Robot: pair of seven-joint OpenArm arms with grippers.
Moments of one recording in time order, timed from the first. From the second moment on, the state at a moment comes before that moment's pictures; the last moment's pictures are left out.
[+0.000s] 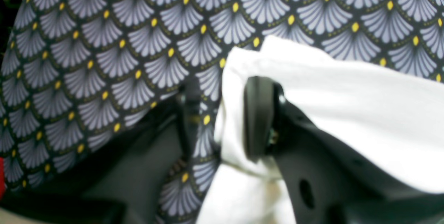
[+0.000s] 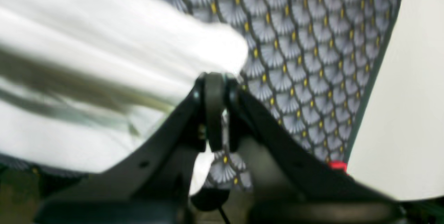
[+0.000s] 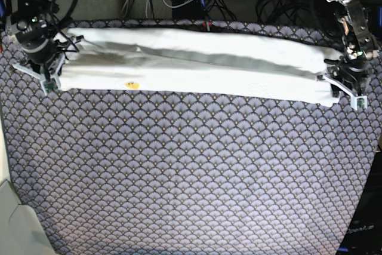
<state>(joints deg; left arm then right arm) 4.5 -16.0 -28.9 73.5 -6.3 -21.6 27.2 -18.8 5.1 28.7 113.6 -7.5 40.1 -49.0</state>
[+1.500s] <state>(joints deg) 10.6 -14.3 -28.7 82.9 -9.6 -22.9 30.8 -19.2 2.9 26.7 108.5 -7.9 40.1 -48.6</state>
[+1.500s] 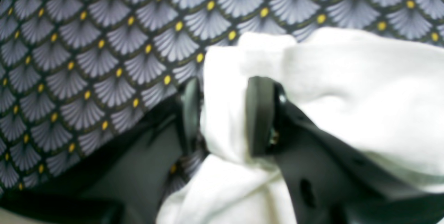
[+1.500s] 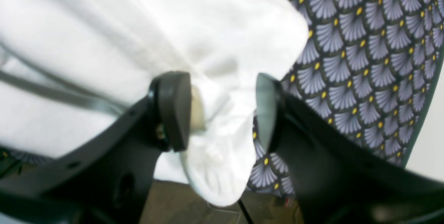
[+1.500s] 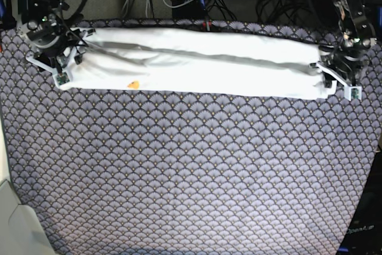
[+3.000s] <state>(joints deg) 13.8 -13.9 -31.1 90.8 -20.5 -23.2 39.1 -19.3 2.9 23.1 108.5 -7.9 40.1 -48.8</state>
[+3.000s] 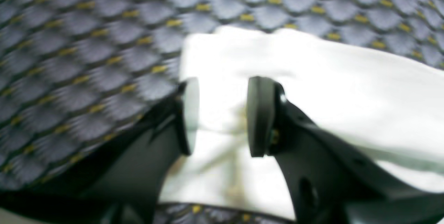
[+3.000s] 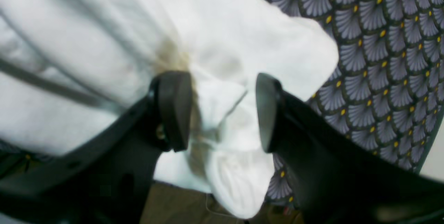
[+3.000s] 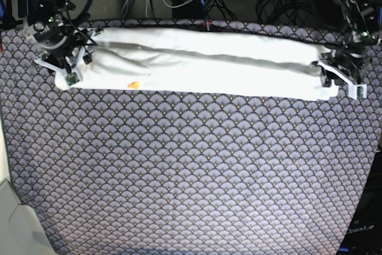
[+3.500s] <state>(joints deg) 12.9 -14.1 -30.7 89.3 -20.1 -22.7 38.8 -19.1 3.0 23.1 108.5 -7.9 40.1 -48.8</state>
